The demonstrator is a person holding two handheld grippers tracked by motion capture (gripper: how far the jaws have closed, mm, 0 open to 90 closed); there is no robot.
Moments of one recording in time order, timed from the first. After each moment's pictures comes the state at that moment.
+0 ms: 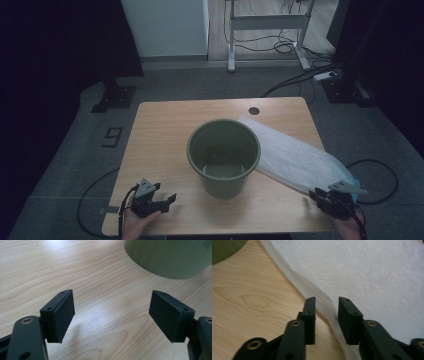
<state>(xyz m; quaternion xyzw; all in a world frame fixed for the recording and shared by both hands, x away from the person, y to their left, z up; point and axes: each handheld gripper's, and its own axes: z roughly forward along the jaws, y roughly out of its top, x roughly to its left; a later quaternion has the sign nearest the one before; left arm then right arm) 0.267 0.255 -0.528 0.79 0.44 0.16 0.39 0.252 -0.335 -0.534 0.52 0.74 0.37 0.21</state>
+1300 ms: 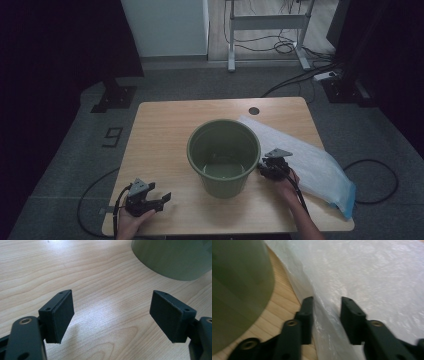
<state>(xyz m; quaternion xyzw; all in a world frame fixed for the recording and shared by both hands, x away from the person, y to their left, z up) 0.268 0.275 -0.526 0.78 0.45 0.15 0.41 0.381 -0.196 -0.553 0.45 0.78 0.37 0.21</state>
